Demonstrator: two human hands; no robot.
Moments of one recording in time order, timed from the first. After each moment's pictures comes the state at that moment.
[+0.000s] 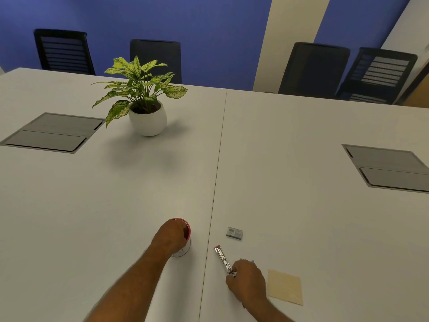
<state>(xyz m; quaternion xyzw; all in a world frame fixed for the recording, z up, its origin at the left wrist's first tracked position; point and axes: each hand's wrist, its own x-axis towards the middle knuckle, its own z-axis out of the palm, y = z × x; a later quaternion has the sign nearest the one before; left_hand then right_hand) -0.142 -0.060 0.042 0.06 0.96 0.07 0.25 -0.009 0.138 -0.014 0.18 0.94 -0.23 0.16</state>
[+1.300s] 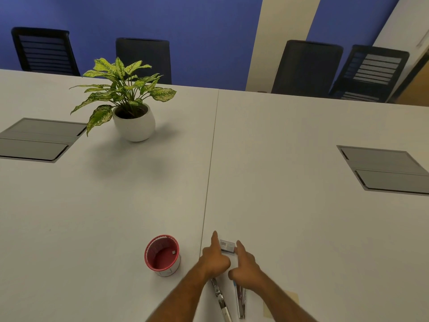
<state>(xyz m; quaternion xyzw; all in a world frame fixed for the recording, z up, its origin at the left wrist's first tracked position) -0.121 0.059 0.025 -0.01 0.82 0.42 0.37 -0.080 0.189 -0.011 0.18 0.86 -0.40 0.27</state>
